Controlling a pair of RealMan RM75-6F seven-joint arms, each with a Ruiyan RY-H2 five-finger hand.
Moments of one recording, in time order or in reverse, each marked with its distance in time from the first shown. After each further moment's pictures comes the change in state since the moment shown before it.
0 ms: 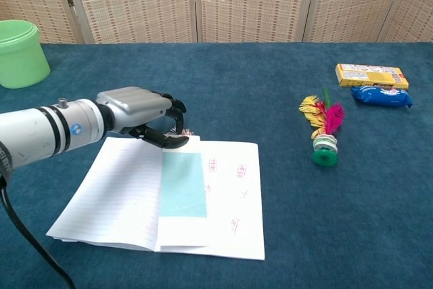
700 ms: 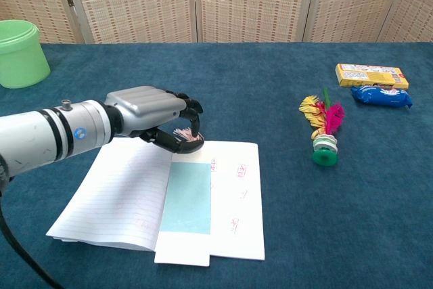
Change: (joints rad) left arm 0.000 0.018 0.011 -0.085 0.081 0.042 -0.024; right arm -0.002 -0.001 0.002 0.006 0.001 0.001 0.008
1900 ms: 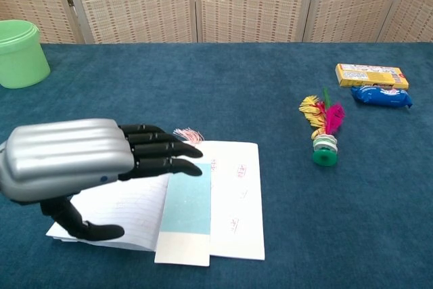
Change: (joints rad) left arm 0.160 0.287 0.275 -0.251 0.743 0.137 -0.298; right arm 0.031 0.009 -0.001 -0.042 -0.028 -0.023 -0.064
